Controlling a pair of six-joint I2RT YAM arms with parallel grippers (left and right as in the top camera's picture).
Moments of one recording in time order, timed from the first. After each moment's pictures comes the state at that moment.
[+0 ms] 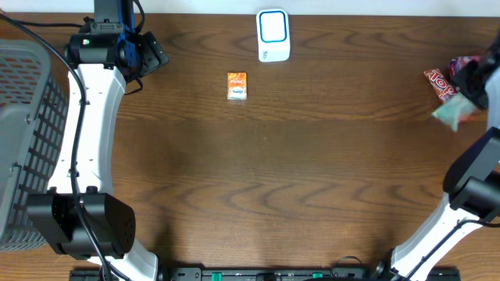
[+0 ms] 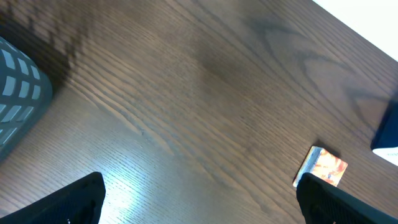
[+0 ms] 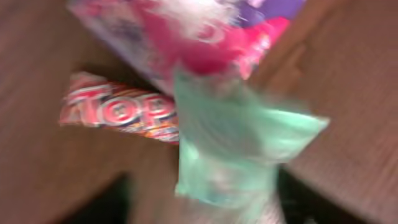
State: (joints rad) left arm 0.00 1.79 1.79 -1.05 -0.15 -0.54; right arm -0.47 2.17 1.87 -0.85 0.16 0.38
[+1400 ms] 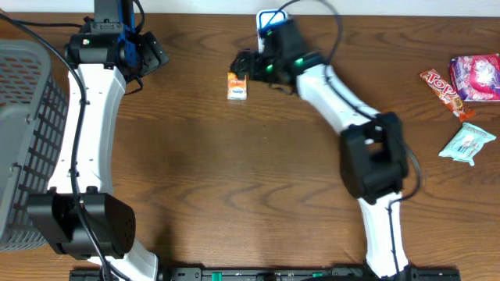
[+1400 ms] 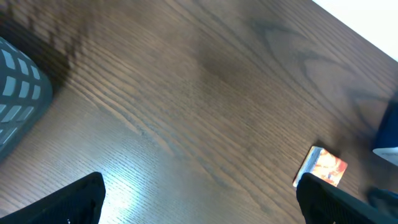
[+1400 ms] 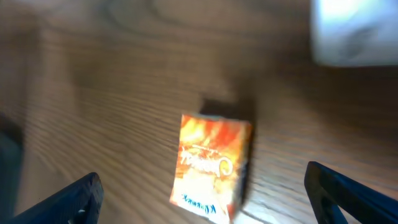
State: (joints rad) left arm 0.00 1.79 1.79 -1.05 -0.15 -0.54; right arm 0.43 2.31 1.86 -0.40 -0.33 0.50
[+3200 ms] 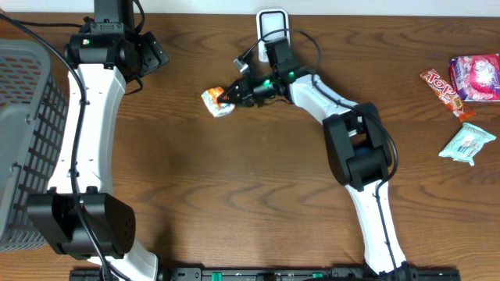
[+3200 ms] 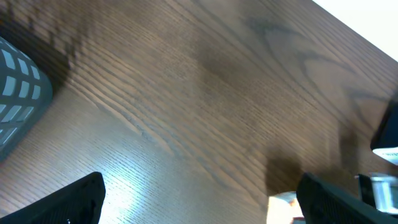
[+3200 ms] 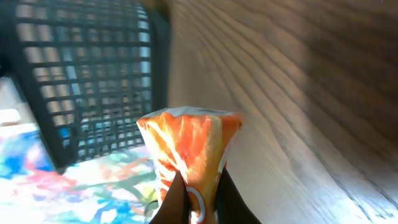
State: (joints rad) left arm 0.00 1.79 1.79 -1.05 -0.15 -0.54; right arm 0.42 2.49 1.86 -0.32 -1.13 0.59
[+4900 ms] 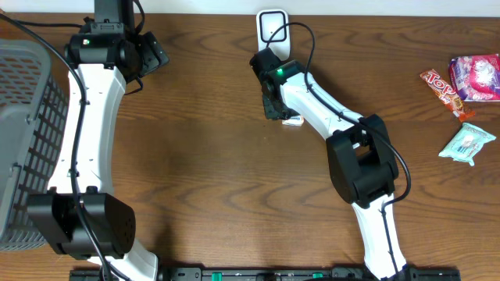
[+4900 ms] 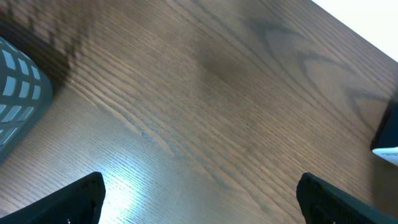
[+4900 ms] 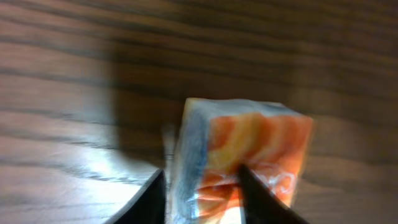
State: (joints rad) left arm 0.00 1.79 1.79 -1.05 -0.15 -0.54; right arm 0.51 2.32 1.86 -0.97 0.26 0.38
